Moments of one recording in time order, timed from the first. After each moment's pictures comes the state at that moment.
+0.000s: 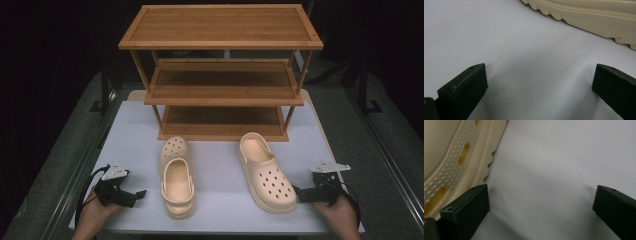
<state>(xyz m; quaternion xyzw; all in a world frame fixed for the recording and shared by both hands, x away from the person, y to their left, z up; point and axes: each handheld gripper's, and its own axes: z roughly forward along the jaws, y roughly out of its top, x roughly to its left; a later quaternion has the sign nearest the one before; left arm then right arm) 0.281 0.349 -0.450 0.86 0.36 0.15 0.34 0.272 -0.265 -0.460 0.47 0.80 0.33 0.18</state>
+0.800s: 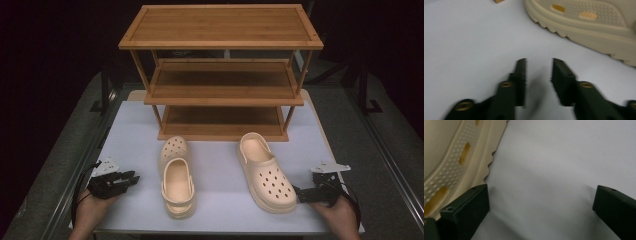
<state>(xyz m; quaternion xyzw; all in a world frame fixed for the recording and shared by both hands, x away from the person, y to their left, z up) 0.282 0.357 -0.428 0.83 0.38 0.16 0.37 0.271 -0.265 -0.460 0.47 0.80 0.33 0.18</state>
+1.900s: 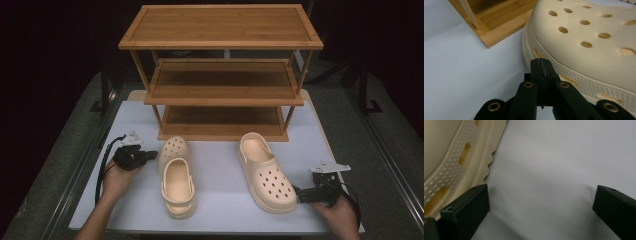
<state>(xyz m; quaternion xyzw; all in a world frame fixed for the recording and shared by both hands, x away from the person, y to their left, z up) 0.358 0.305 -0.417 0.85 0.35 0.14 0.37 0.271 -0.265 -0.460 0.46 0.80 0.33 0.18</state>
